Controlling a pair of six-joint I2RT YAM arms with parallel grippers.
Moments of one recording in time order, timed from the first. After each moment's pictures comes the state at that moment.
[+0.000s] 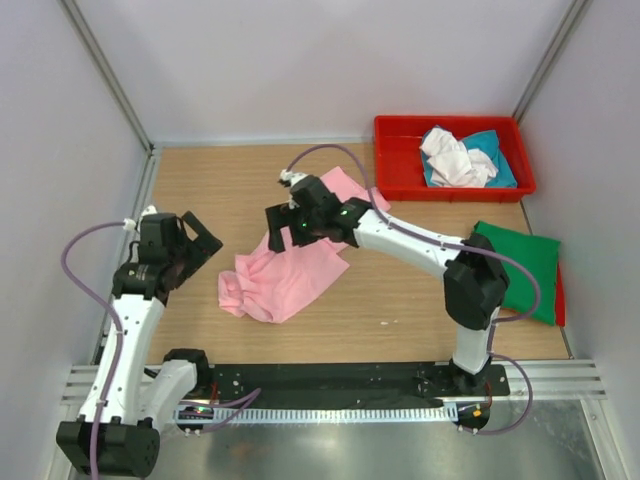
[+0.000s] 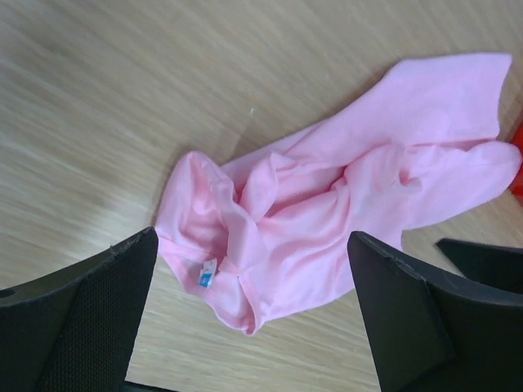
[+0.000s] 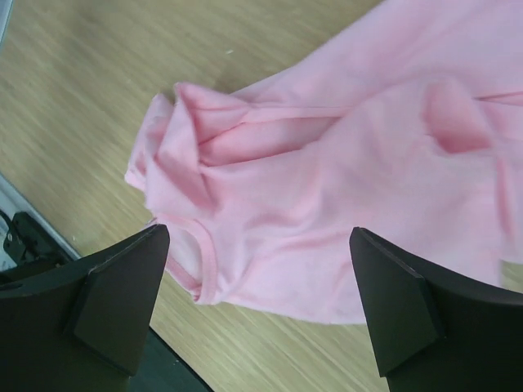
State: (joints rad) left arm -0.04 0.86 0.95 -0.82 -0.11 -0.72; right arm 0.90 1.89 1.57 -0.43 -0.07 0.43
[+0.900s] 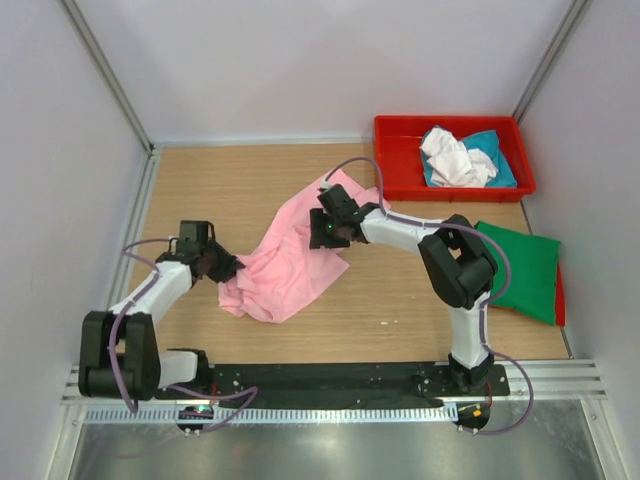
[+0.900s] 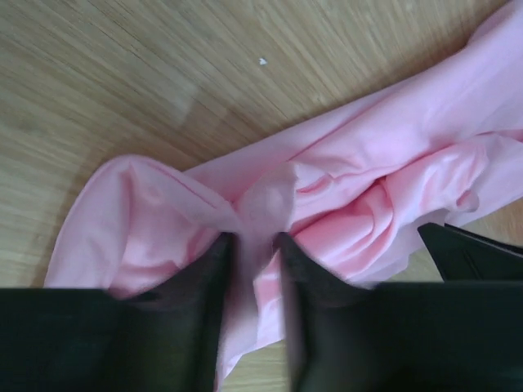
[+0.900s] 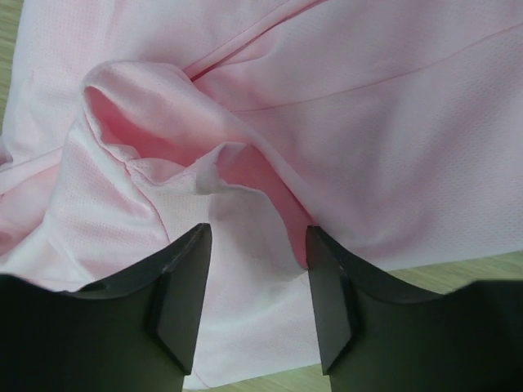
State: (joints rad) left arm -0.06 1.23 0.63 -0.36 0.14 -0.95; right arm 0.69 1.99 1.37 -0.30 -0.02 0.55
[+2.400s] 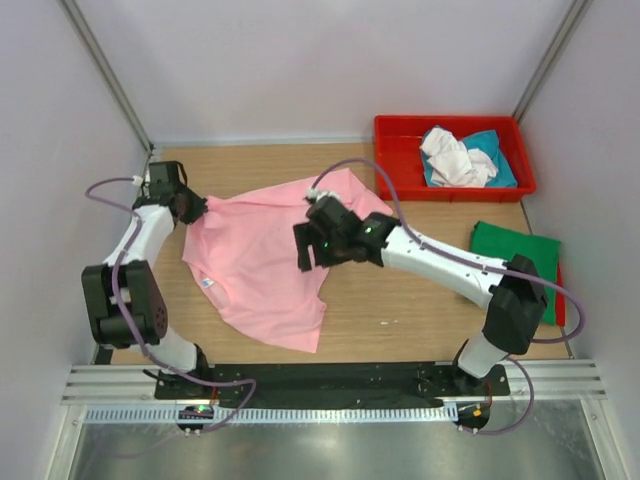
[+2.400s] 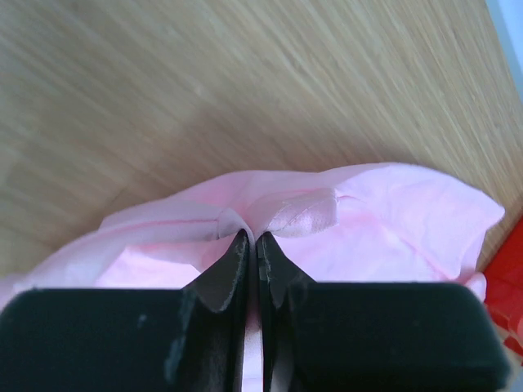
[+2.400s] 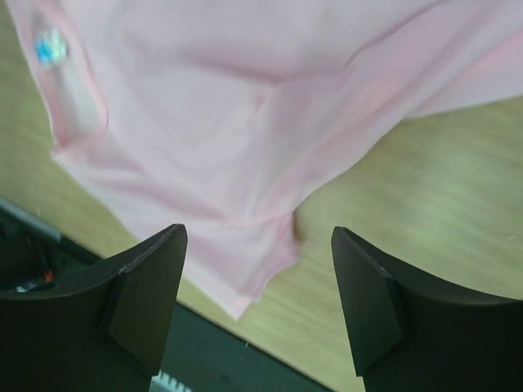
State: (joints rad) left arm 0.11 1.61 1.18 -0.40 -0.01 -0.75; right arm 0.97 1.61 1.35 -0.65 0.10 0.59
